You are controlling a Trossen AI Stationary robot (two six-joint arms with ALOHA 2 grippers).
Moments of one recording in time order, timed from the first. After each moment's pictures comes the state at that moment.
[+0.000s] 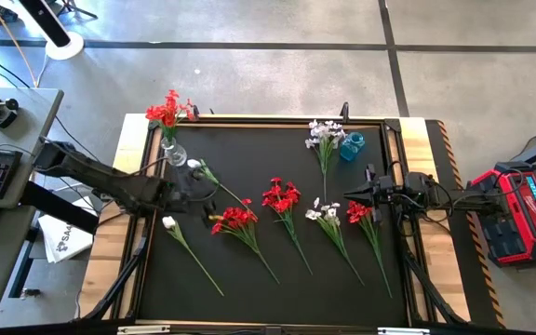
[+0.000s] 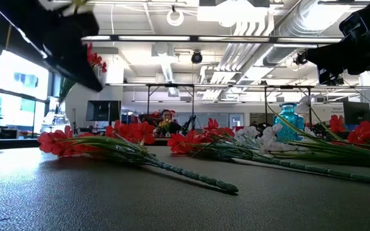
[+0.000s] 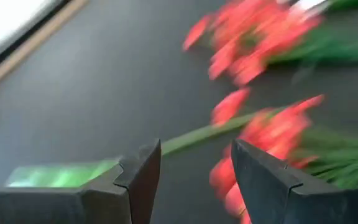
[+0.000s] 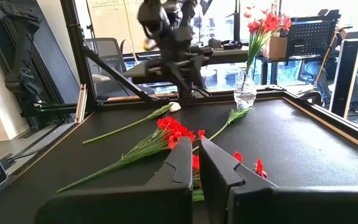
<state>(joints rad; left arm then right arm) -0.27 1.07 0.59 -0.34 -0.58 -0.45 -0.04 0.02 0.01 0.01 -0.06 0.07</state>
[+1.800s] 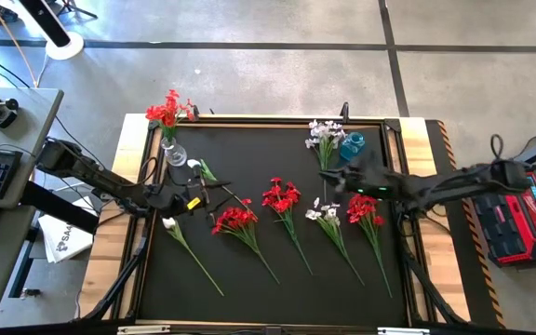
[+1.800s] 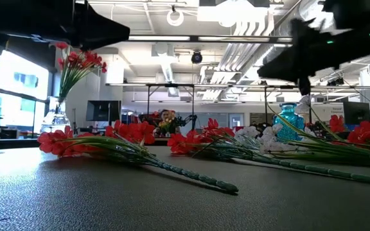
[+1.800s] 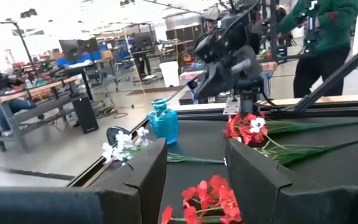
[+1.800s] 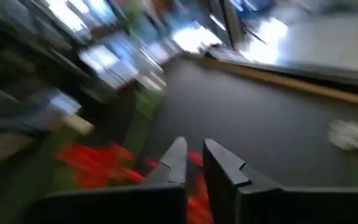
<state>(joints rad) -0.31 1.10 0.27 0.86 -0.65 0.18 -0.04 0.95 0.28 0.39 0.40 0.47</state>
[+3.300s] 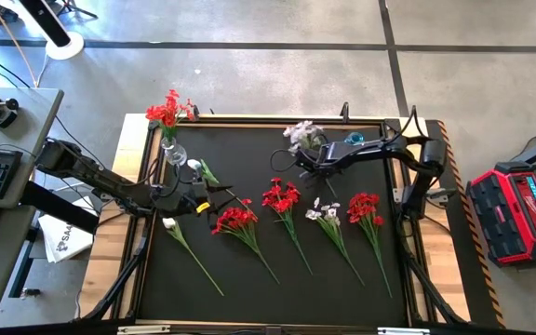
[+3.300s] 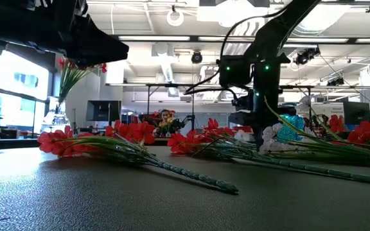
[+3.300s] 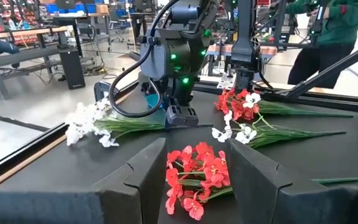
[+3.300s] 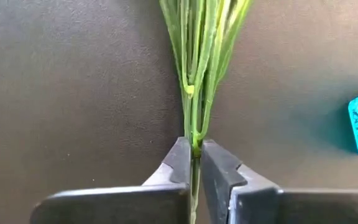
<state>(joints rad) -0.30 1.10 0.27 0.70 -0.64 -0.08 -0.32 1.80 1.03 -0.69 0.31 0.67</state>
